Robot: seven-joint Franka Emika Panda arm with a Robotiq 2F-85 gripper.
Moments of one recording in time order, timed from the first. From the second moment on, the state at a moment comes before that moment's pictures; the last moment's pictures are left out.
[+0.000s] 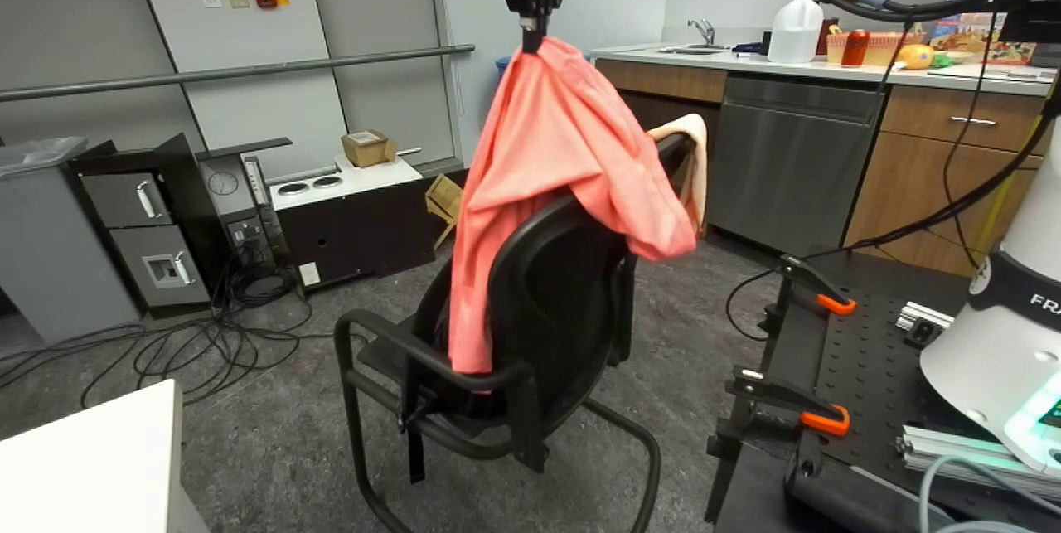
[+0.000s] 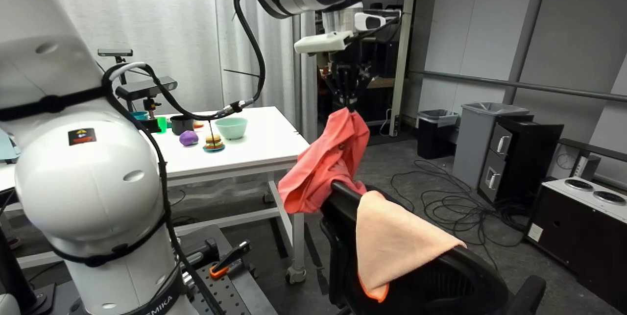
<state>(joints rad) 0.05 -0.26 0.09 -2.27 -0.06 2.15 0.06</state>
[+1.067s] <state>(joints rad) -0.04 -0.13 0.09 -1.98 -0.30 2.73 0.36</state>
